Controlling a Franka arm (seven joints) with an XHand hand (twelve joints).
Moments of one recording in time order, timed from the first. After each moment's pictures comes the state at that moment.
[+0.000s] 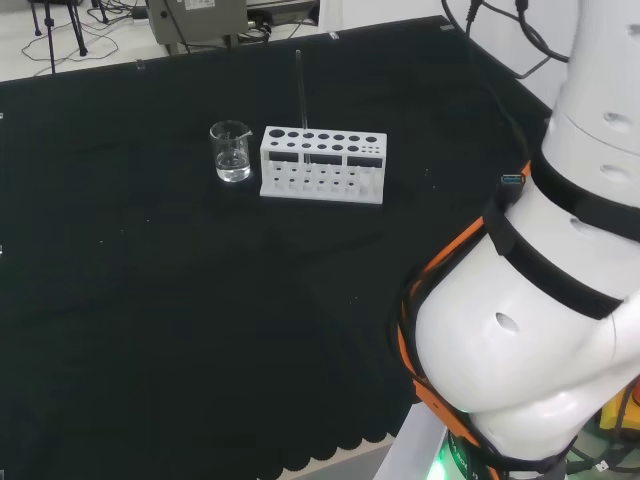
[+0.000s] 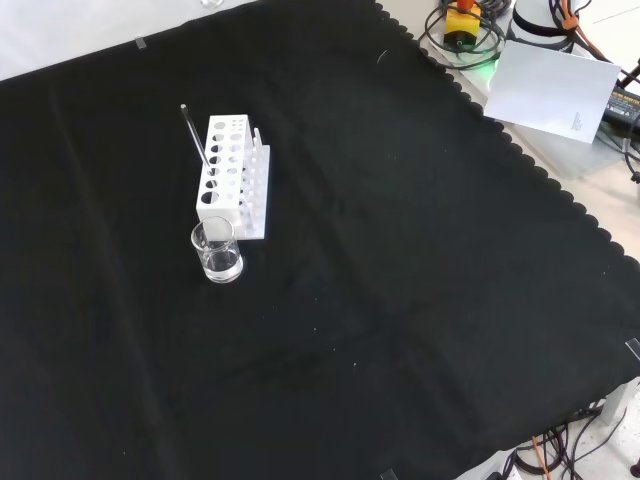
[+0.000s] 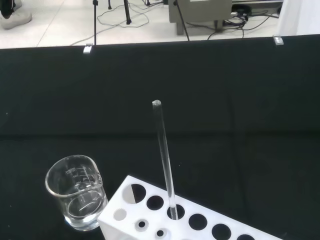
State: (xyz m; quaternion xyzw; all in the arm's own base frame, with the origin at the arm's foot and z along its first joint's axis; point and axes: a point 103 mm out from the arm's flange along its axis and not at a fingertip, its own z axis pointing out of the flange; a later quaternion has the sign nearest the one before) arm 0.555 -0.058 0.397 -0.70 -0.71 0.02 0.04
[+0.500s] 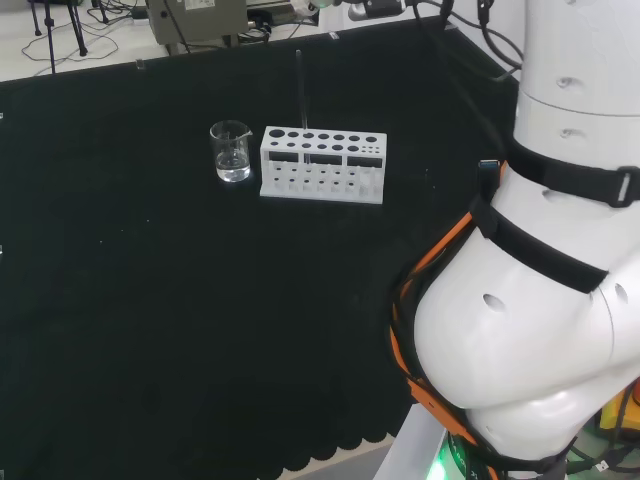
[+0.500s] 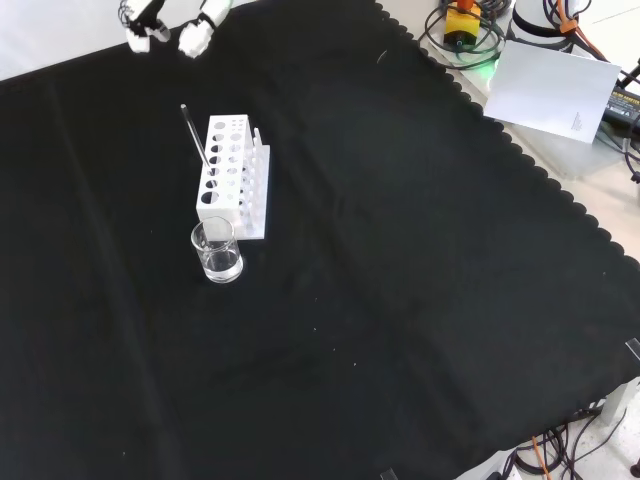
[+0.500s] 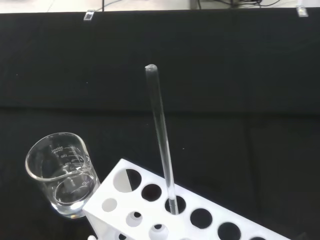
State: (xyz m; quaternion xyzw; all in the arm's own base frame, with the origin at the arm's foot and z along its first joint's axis) arm 0.598 -0.057 0.345 -0.68 -0.73 0.04 0.06
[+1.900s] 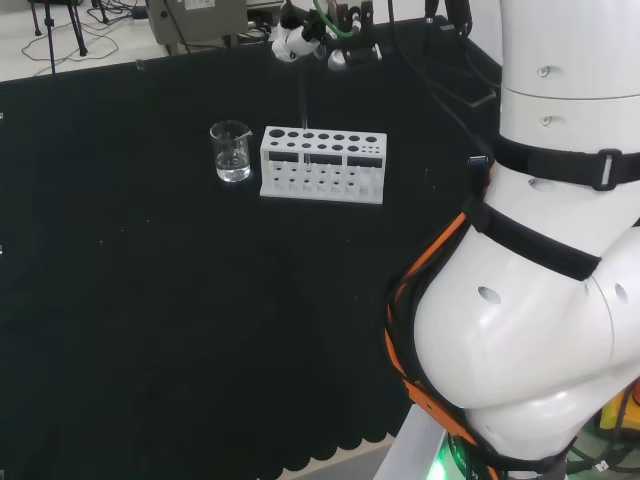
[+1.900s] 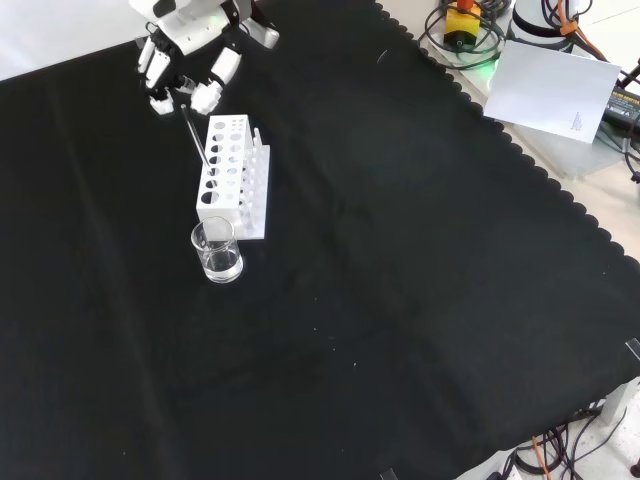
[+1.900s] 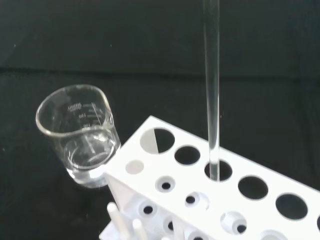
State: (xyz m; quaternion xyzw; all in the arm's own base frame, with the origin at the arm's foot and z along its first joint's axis) arm 0.607 -0.031 0.270 -0.66 -0.75 0.04 0.08
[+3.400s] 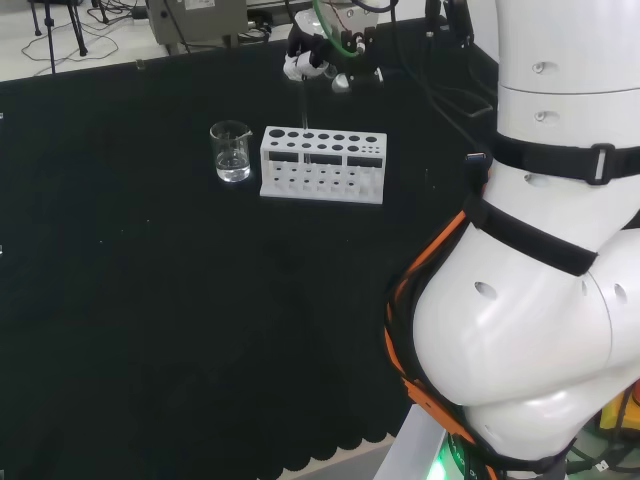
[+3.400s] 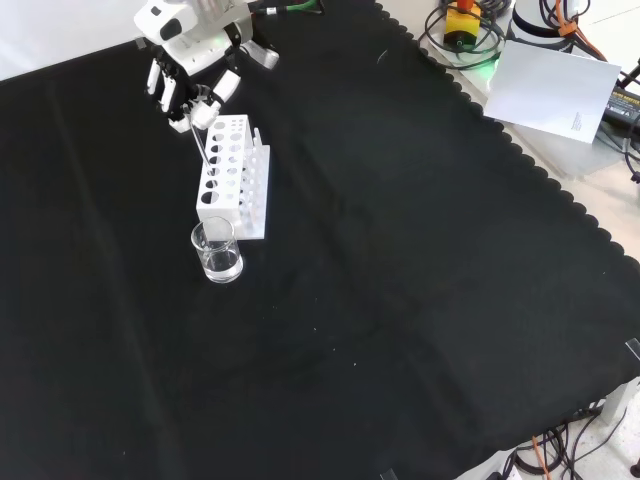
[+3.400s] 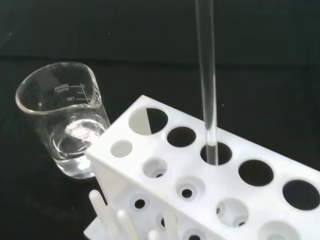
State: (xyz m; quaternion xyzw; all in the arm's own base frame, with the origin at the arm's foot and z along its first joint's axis) arm 0.611 -0.035 0.234 -0.65 -0.76 0.02 0.07
